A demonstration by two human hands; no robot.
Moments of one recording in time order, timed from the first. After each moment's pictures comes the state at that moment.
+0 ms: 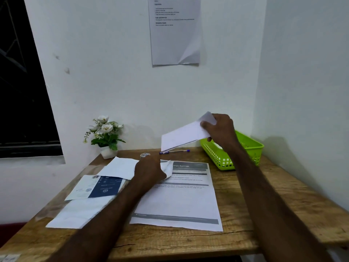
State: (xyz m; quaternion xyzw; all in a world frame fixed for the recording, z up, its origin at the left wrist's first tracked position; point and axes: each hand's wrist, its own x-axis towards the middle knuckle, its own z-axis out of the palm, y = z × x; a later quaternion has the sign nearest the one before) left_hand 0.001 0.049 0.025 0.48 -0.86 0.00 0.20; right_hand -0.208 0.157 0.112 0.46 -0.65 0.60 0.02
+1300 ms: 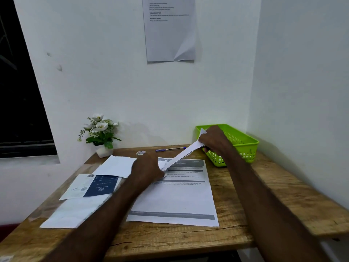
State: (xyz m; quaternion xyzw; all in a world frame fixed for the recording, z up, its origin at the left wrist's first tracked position) left_hand -0.003 0.046 0.026 0.48 -0.86 -0.01 0.18; right_hand -0.209 0.143 0.090 0.39 -0.79 0.47 -0.08
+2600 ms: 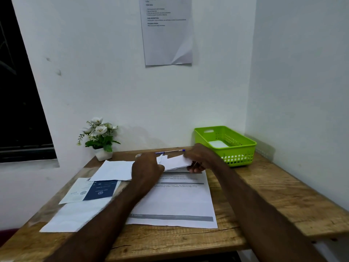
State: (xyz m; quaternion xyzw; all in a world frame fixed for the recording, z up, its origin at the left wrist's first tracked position) left_hand -0.006 0.057 0.024 0.48 -0.81 0.01 0.32; right_hand -0.177 0.126 0.060 0.40 -0.79 0.37 -0.28
